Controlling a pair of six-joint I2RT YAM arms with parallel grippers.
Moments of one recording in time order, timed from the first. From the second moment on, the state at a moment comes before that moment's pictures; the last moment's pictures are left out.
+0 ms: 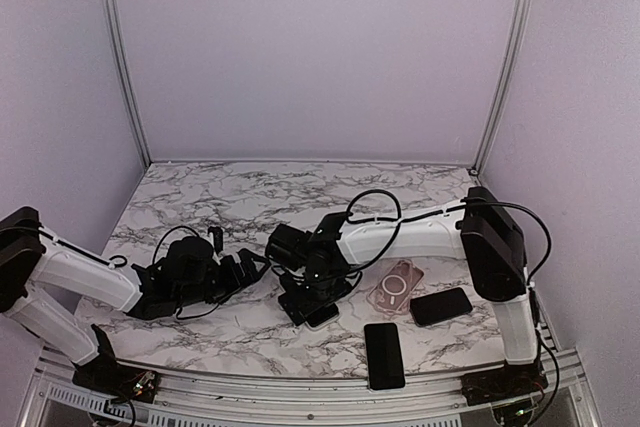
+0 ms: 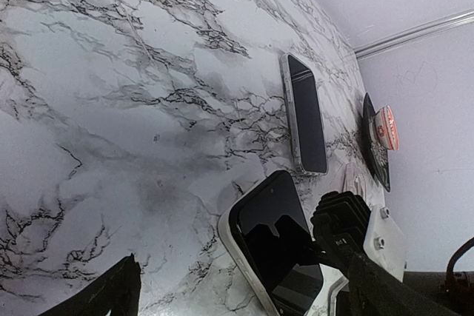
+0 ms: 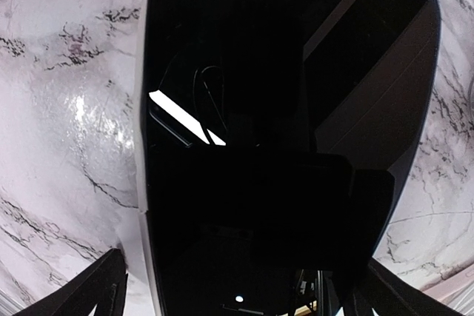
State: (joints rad) left arm -0.89 1.44 0.42 0.50 -0.13 -1.10; right arm 1.12 2.17 1.66 -0.89 0.07 0.47
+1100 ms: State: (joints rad) left arm -0.89 1.36 0.39 0.50 -0.15 -1.04; right arm 1.10 2.21 1.73 -0.98 0.07 0.45
